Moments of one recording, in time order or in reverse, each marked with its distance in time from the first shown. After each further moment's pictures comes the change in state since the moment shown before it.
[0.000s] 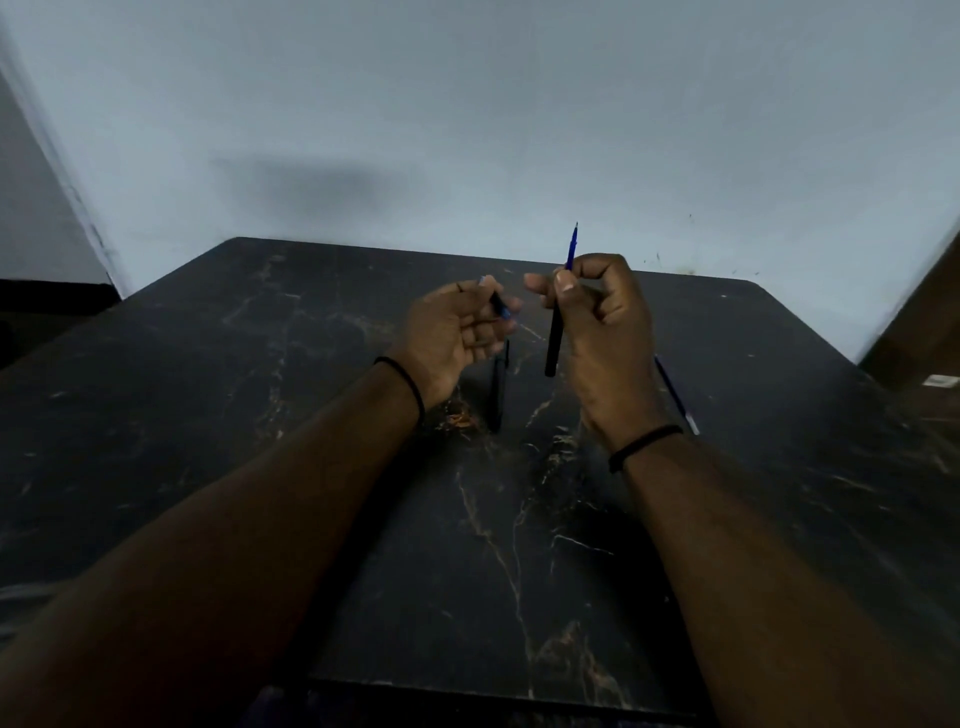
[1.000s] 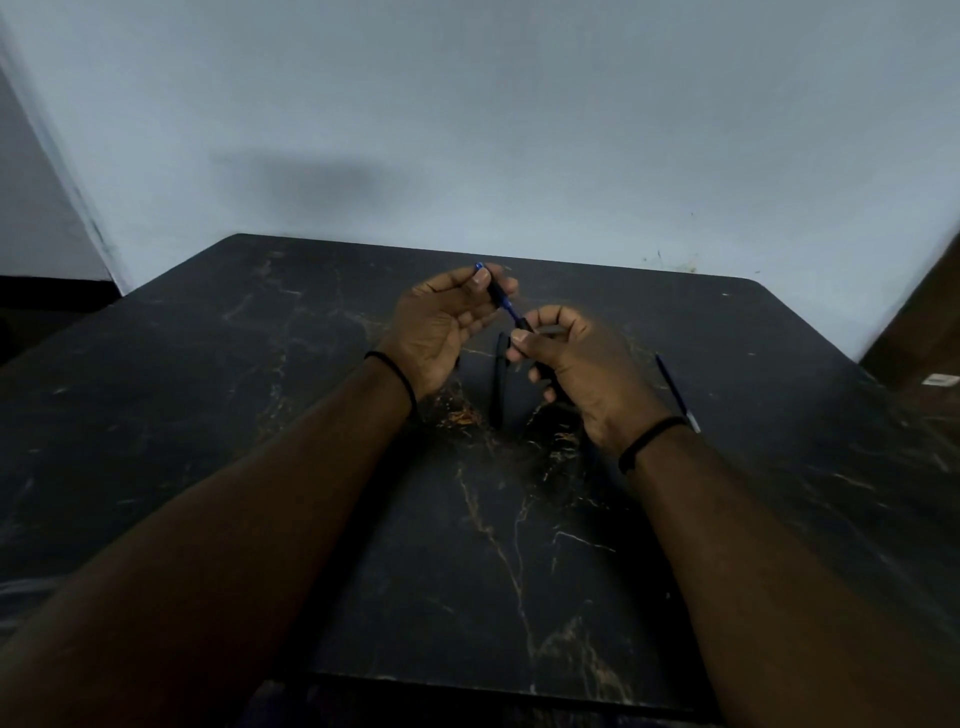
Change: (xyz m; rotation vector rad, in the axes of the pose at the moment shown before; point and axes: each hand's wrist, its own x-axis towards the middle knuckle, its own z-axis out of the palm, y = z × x) left_hand 0.006 -0.001 -0.009 -0.159 -0.065 0.157; right_hand -0.005 0.005 -0.002 -0.038 -0.237 0.506
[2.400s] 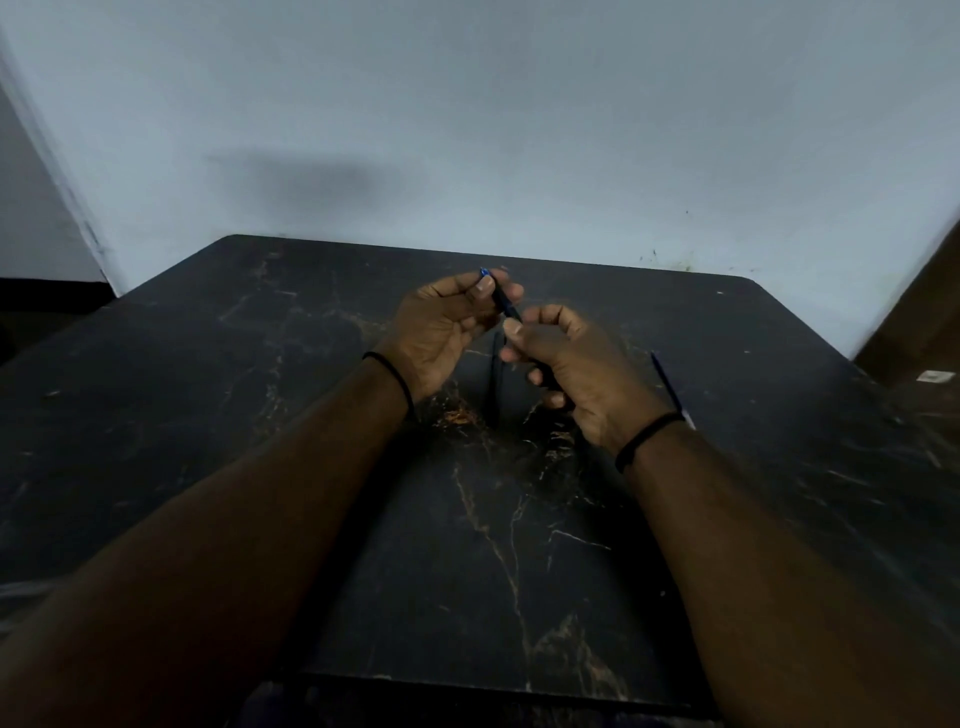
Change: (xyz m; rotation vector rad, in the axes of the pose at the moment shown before) left_hand 0.000 -0.003 0.000 -0.026 -0.077 -0.035; right_hand 0.000 -0.001 -0.002 0.065 -0.016 0.086
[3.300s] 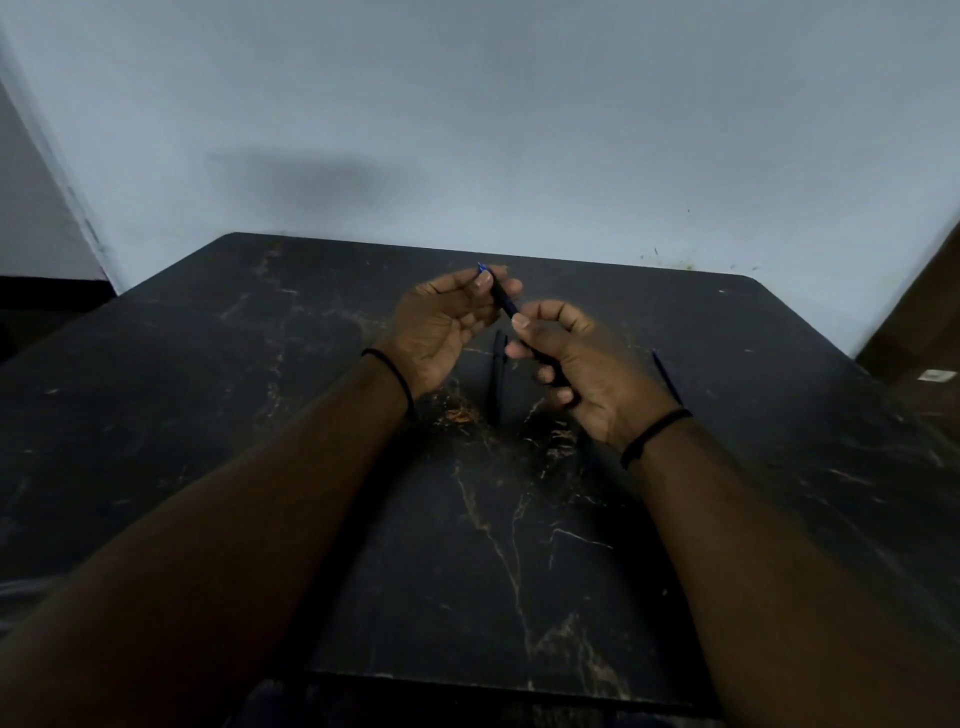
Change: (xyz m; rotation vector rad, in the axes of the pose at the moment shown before) left_hand 0.000 0.003 0.003 -0.019 0.043 -0.020; right_hand 0.001 -0.002 -0.003 0.101 -0.049 0.048
